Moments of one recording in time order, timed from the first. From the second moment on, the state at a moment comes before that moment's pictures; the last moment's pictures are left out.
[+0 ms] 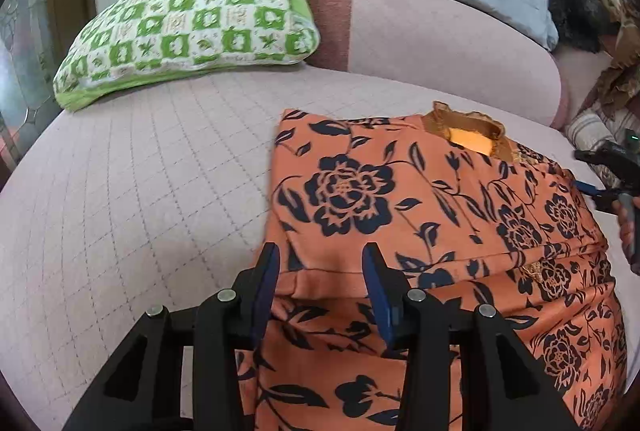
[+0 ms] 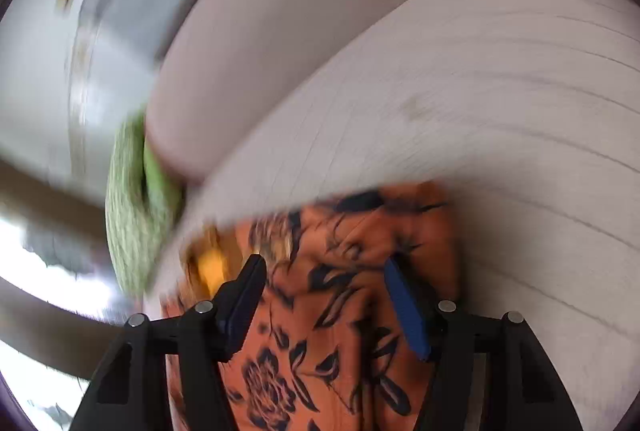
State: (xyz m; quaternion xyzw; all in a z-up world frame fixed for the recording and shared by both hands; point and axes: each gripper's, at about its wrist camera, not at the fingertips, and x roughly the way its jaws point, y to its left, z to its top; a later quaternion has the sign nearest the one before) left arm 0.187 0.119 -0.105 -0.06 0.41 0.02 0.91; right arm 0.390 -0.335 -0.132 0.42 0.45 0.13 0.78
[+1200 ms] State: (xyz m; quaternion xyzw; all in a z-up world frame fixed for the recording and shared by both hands) left arm -0.035 0.128 -0.127 -0.09 0.54 0.02 0.84; right arm 0.006 -0.337 -0.136 0.24 0.62 0.12 0.74
